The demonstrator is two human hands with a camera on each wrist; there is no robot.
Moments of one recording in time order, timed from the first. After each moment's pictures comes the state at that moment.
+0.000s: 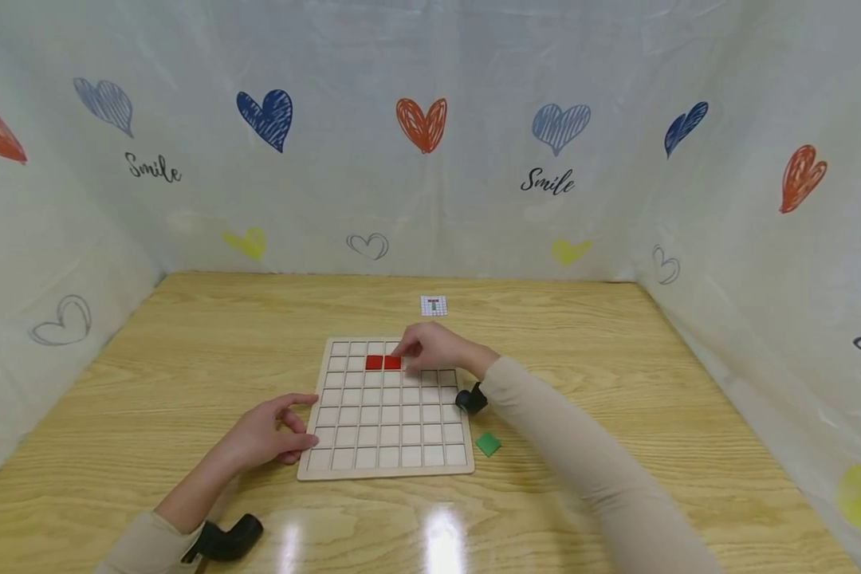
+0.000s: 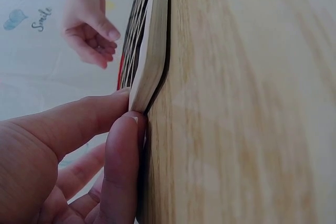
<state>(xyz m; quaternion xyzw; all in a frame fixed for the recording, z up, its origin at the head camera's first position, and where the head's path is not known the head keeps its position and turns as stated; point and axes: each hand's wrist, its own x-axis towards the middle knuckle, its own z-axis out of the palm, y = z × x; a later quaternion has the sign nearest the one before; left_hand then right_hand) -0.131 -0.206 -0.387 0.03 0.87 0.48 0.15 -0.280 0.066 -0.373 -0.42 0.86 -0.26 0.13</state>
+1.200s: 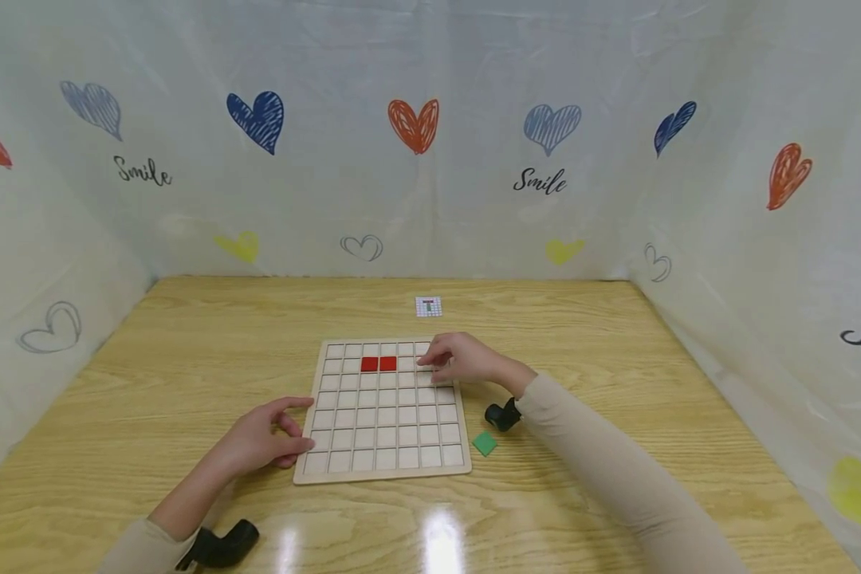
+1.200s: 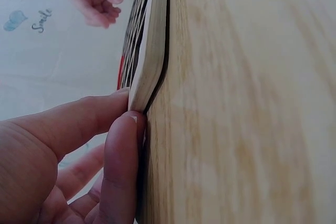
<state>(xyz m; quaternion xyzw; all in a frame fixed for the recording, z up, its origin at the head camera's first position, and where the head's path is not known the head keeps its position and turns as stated) -0.130 -0.206 -0.388 0.03 0.86 0.48 0.15 -0.258 0.116 -0.374 -0.41 0.85 -0.32 0.12</state>
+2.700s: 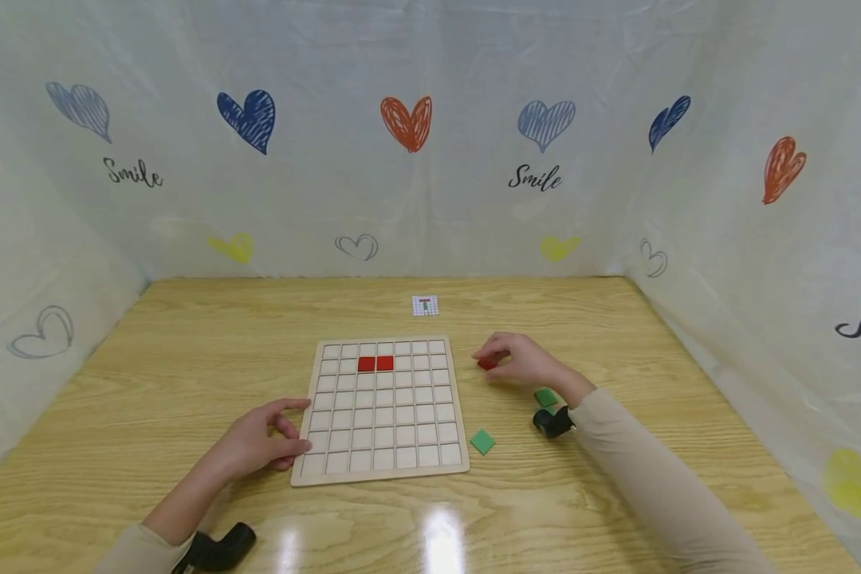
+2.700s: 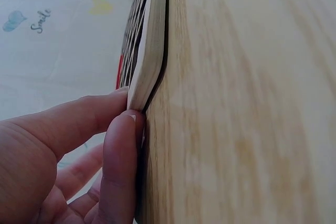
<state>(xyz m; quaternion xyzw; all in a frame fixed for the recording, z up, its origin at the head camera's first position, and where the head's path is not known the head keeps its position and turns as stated) -0.130 -0.205 -0.386 0.02 0.86 0.48 0.16 -0.246 0.198 -0.382 -0.32 0.87 -0.36 0.09</state>
